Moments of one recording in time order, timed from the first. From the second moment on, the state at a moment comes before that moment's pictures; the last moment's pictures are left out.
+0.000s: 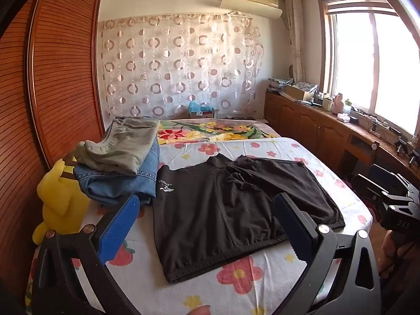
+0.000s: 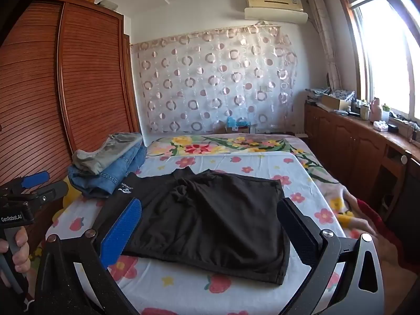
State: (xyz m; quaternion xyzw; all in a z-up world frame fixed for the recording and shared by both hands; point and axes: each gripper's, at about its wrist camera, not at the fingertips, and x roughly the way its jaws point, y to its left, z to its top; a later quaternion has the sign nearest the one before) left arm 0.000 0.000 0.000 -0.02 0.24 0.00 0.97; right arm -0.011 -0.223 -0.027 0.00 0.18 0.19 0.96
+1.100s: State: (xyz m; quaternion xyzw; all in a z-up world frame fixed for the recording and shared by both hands) left arm -0.004 -0.001 -0.005 -0.02 0.23 0.00 0.97; right arm -0.018 -0.221 -0.024 0.01 0.18 0.19 0.96
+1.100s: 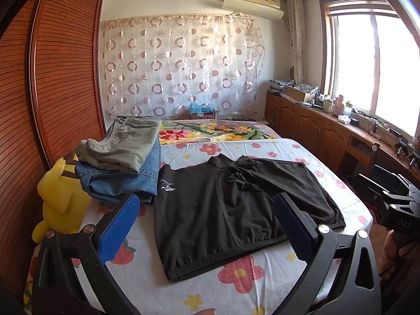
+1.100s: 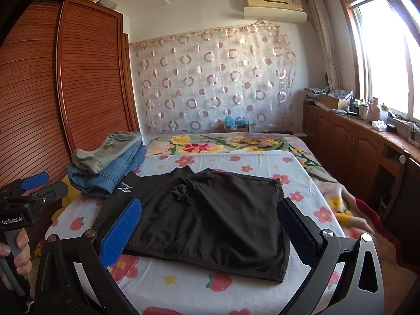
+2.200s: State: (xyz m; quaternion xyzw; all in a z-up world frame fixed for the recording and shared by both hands) left arm -0.002 0.000 -0.007 -0.02 0.23 0.00 0.97; right arm -0.016 -0.222 -0.024 0.01 0.18 0.19 0.97
